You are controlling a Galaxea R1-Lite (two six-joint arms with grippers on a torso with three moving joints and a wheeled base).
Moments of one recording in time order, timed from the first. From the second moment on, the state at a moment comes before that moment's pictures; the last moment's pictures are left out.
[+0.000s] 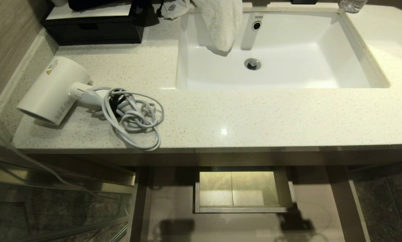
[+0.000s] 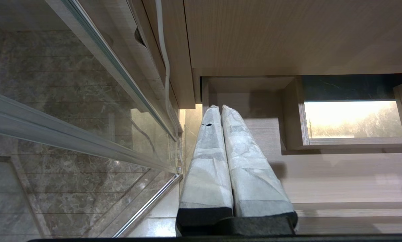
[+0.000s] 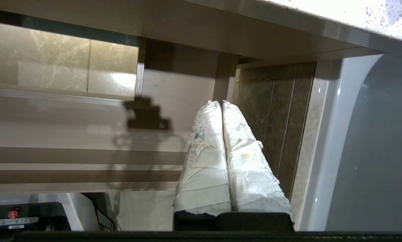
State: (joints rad) left arm 0.00 0.00 0.00 0.00 0.00 0.00; right arm -0.03 0.70 -0.66 0.31 -0.19 -0.30
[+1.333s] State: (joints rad) left arm 0.00 0.00 0.00 0.00 0.00 0.00; right arm -0.03 0.67 -0.65 0.27 -0.18 -0.31
